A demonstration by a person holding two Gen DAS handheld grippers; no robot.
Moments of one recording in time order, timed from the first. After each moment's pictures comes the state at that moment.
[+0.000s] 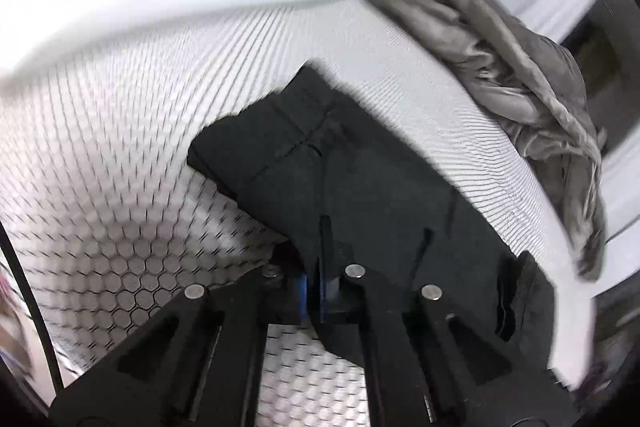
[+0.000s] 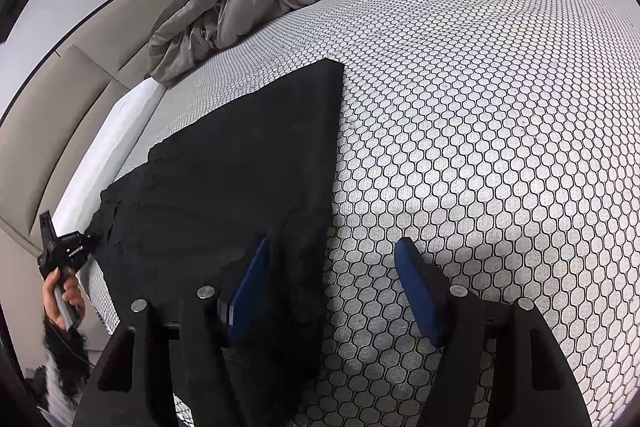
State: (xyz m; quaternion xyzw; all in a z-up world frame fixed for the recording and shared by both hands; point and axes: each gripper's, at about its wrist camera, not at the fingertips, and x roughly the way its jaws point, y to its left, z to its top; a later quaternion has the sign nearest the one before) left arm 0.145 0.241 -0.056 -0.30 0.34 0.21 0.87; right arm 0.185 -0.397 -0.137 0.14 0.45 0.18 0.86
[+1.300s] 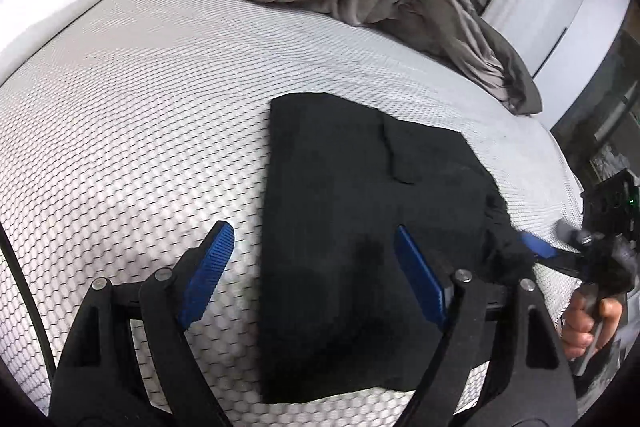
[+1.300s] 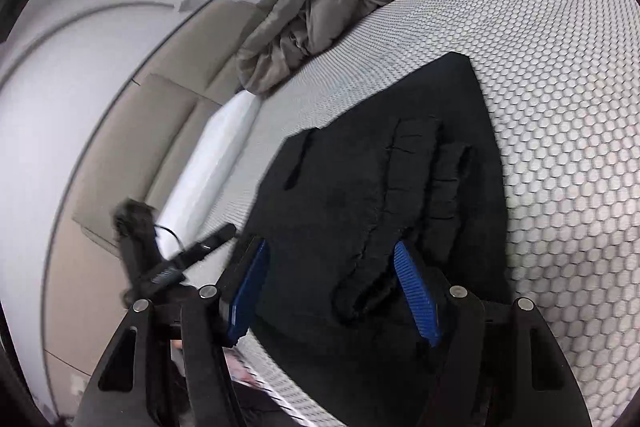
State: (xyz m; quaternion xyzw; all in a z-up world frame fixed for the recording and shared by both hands) left arm 0.220 0.046 -0.056 -0.16 0.40 -0.04 0.90; right arm 0.184 -0.387 -0.113 0.29 0.41 0.36 0.78
